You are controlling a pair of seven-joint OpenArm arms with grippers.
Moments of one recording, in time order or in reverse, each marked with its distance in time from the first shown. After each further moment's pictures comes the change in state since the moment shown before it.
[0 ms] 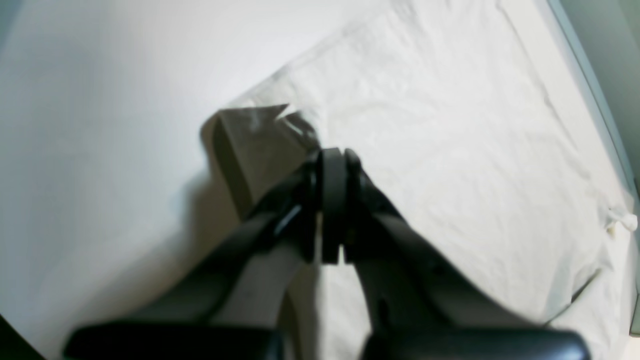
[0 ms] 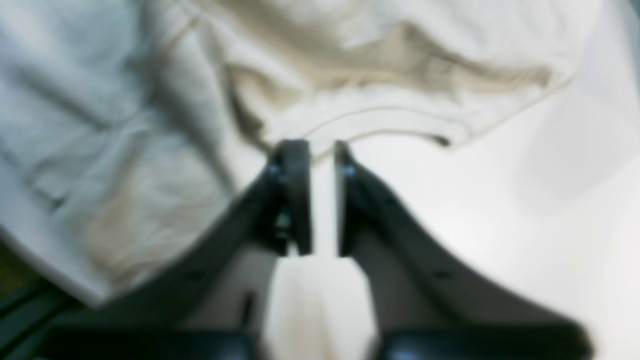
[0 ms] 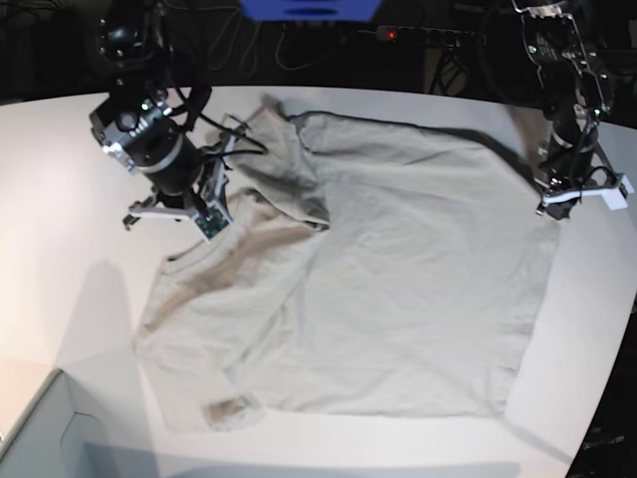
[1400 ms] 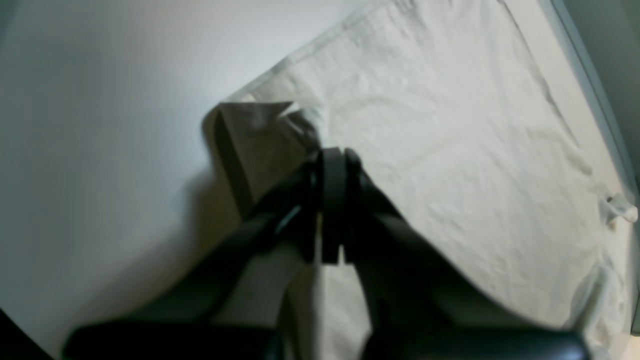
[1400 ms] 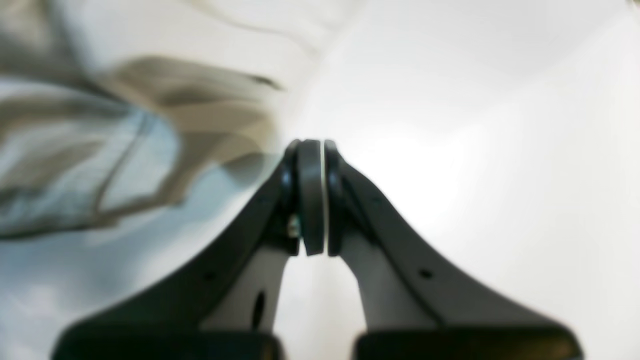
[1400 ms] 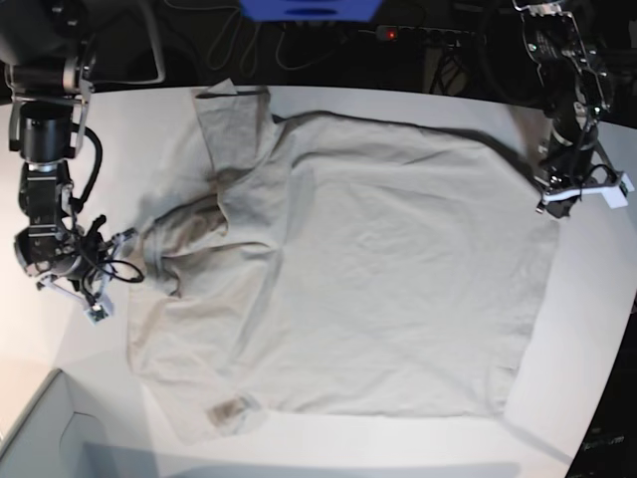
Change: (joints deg) left arm 0.6 0.1 0.0 0.9 0.0 0.0 0.0; right arm 32.8 16.7 11.7 -52.0 0.0 0.0 7.6
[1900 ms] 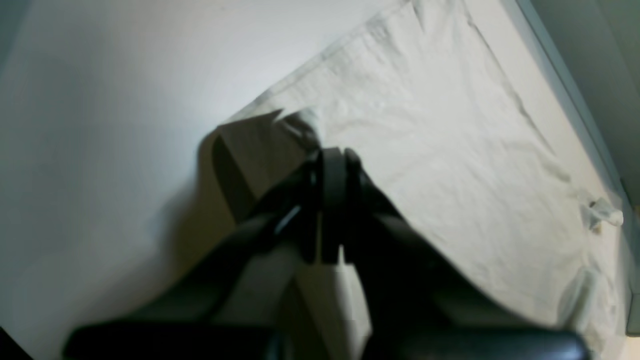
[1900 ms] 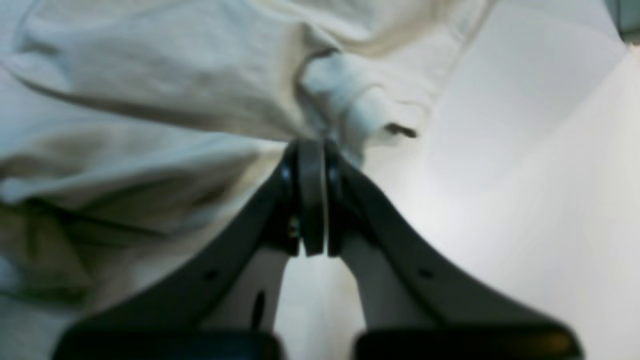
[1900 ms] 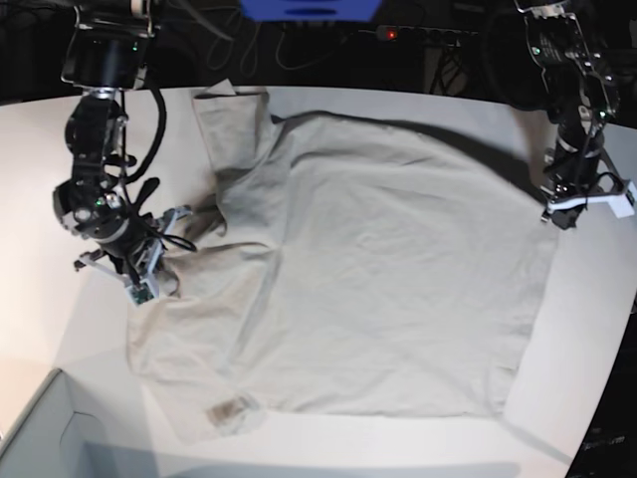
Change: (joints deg) left arm -0.5 -0.4 0.0 2.1 0.3 0.0 0.1; right arm -14.2 -14.0 2.9 26.8 -0.3 0.0 -2.5
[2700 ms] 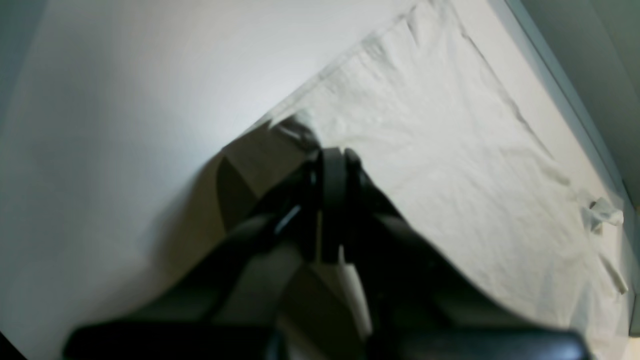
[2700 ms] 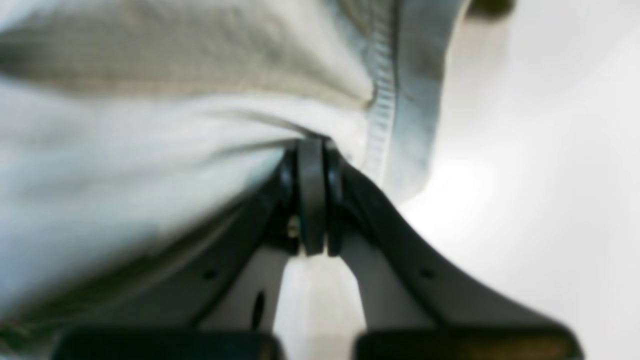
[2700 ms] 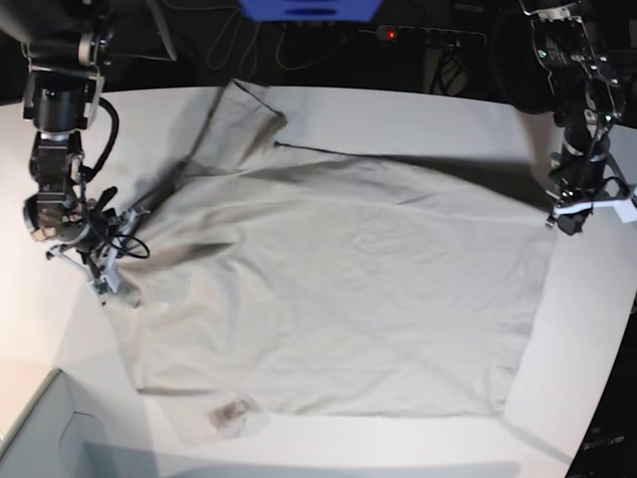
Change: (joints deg) left arm -0.3 -0.7 0.1 0.5 -0.4 0.0 -0.2; right arm 8.3 11.6 1.2 -25.0 0.6 -0.1 6.8
